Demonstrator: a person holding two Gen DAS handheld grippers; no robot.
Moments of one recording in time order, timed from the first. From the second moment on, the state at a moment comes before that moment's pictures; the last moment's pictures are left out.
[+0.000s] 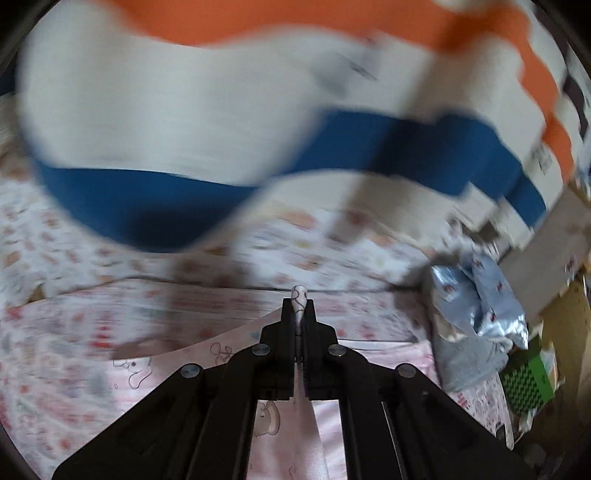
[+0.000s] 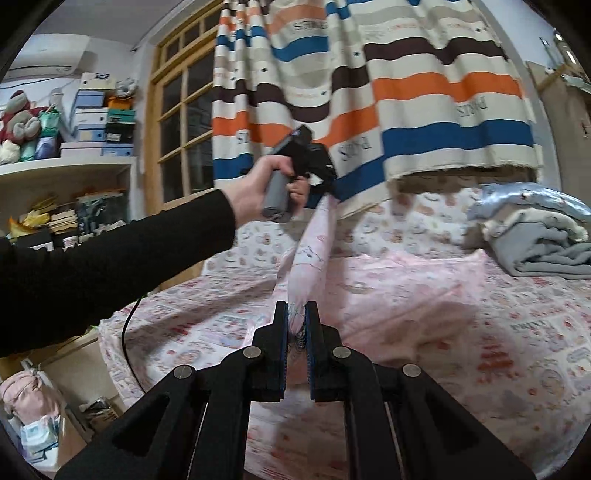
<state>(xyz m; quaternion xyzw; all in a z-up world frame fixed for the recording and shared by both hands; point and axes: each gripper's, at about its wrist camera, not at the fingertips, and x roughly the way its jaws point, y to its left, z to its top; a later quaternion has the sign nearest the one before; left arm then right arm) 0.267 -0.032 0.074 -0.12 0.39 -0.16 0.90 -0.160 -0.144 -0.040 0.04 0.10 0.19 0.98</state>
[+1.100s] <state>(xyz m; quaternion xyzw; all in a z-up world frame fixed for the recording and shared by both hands) 0.290 -0.280 -0.011 0.00 0.50 -0.27 0.82 -0.148 -0.187 -0.066 0.09 0.15 0.13 0.98</state>
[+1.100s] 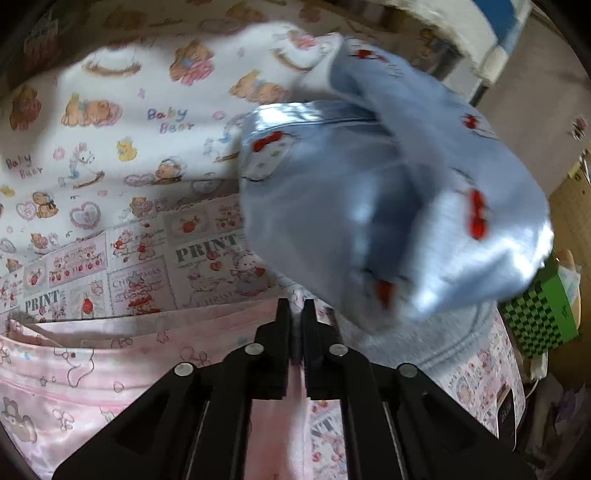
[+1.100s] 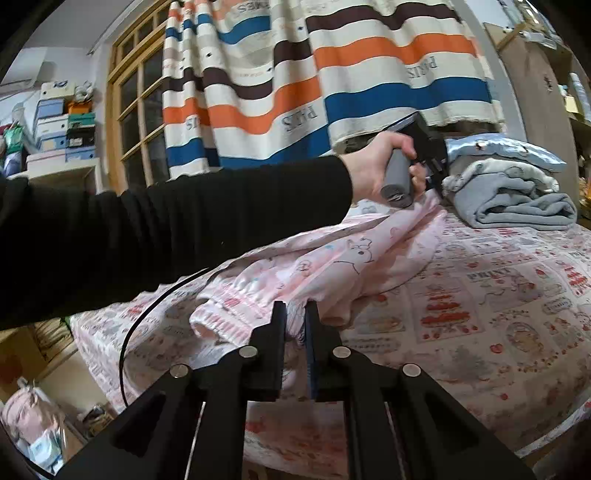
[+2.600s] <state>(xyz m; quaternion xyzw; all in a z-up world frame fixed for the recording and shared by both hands) -0.107 -0.051 -0.020 0.07 0.15 -0.15 0.97 -0.072 -0.190 -0.035 0.10 0.25 0.25 0.93</state>
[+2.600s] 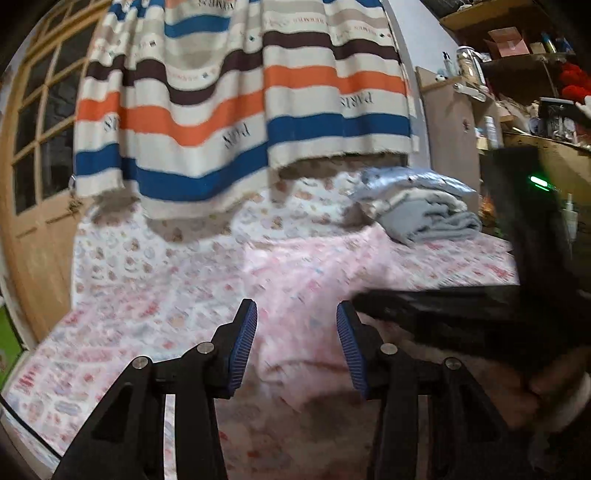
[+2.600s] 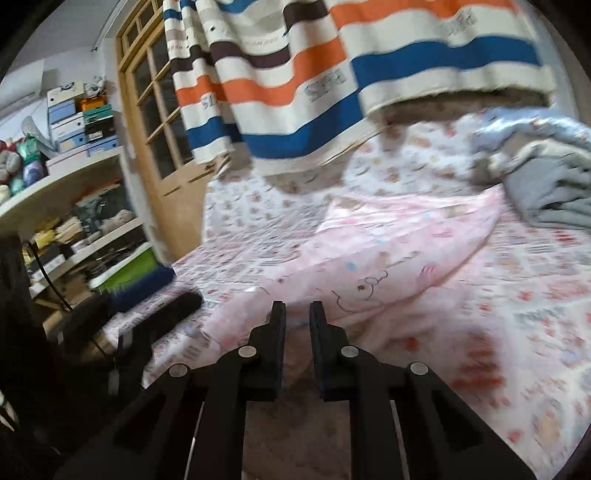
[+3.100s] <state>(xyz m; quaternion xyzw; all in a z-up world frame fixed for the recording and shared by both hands) -0.072 -0.087 -0.040 0.05 0.25 -0.25 0.94 -0.071 -0.207 -0.032 0.11 0.25 0.29 0.92</state>
